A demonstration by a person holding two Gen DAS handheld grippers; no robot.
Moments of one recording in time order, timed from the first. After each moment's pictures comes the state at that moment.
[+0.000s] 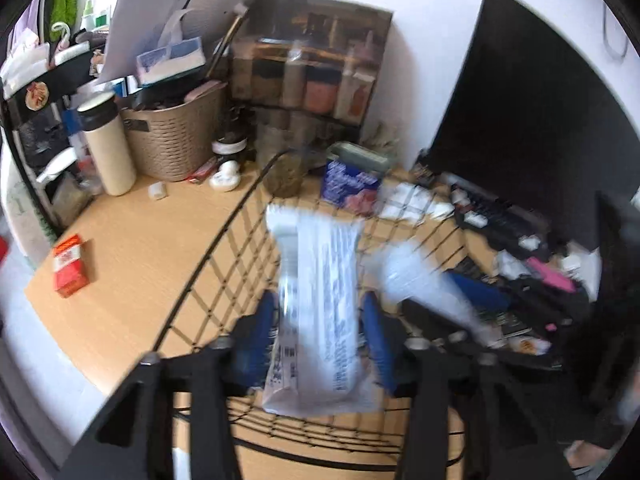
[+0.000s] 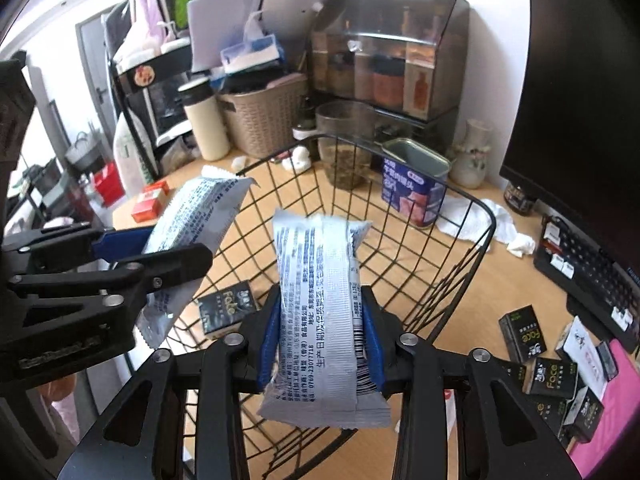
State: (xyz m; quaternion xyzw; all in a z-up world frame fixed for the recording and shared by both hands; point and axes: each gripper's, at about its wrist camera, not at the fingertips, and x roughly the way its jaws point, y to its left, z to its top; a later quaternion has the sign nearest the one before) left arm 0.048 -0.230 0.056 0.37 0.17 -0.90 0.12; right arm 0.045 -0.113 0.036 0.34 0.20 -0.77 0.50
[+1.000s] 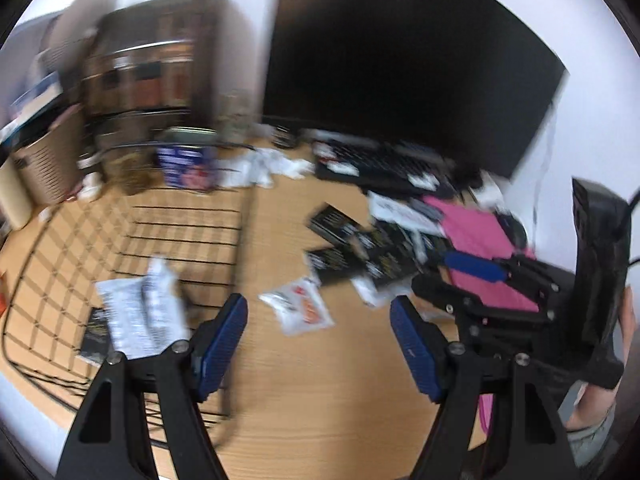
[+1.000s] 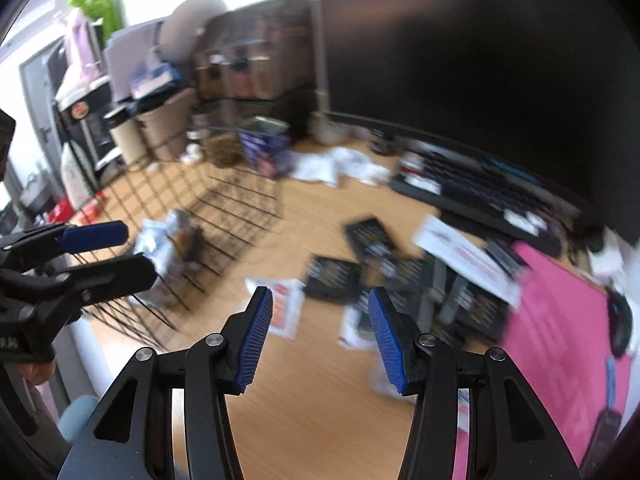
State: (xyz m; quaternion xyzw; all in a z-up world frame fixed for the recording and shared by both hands) left arm 0.012 -0.062 0.042 0.41 0.08 -0.91 -0.03; right arm -0.022 0.082 0.027 0.37 0.15 -0.83 0.40
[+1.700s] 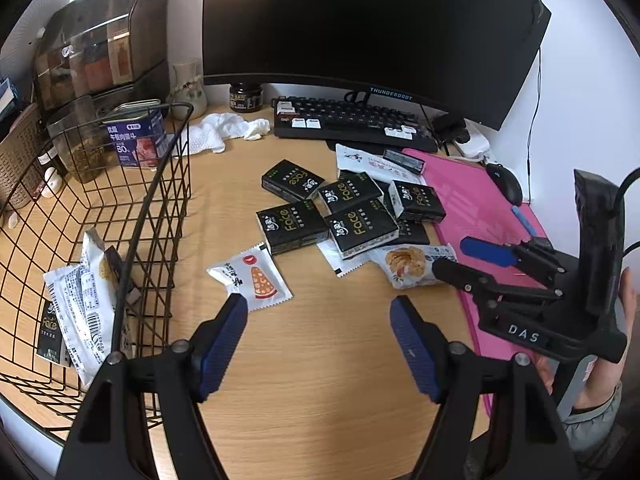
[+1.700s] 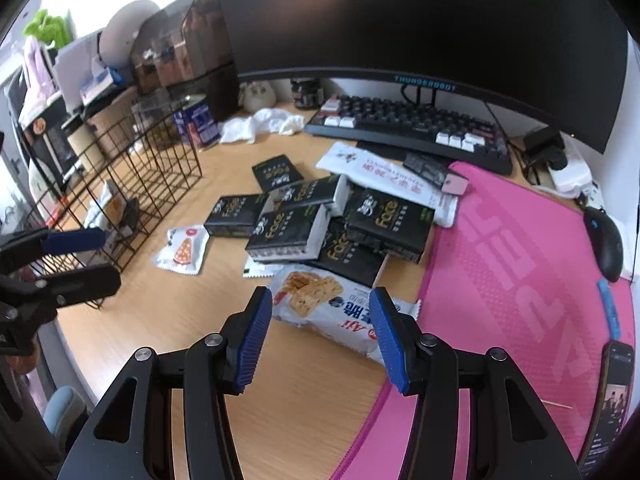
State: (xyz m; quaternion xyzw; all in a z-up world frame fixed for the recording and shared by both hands) left arm -0.003 -0.035 0.006 0.44 0.06 -0.89 -0.05; right arm -0.048 0.146 -0.024 0.41 0.12 -0.83 0.35
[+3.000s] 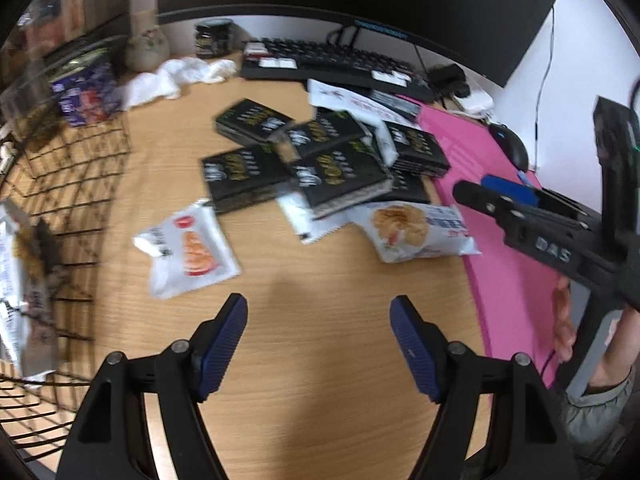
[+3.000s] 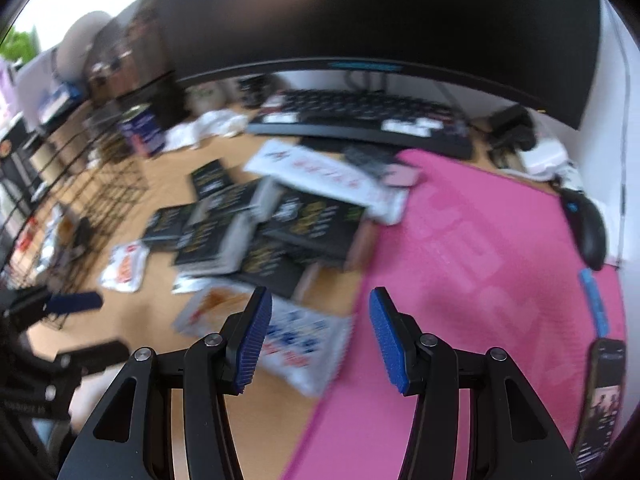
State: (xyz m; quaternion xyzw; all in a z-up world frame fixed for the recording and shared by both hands) left arm -0.041 0.002 -0.055 0.51 0.07 -0.85 -0.09; right arm -0.098 0.172 -0.039 0.42 0.12 -0.86 0.28
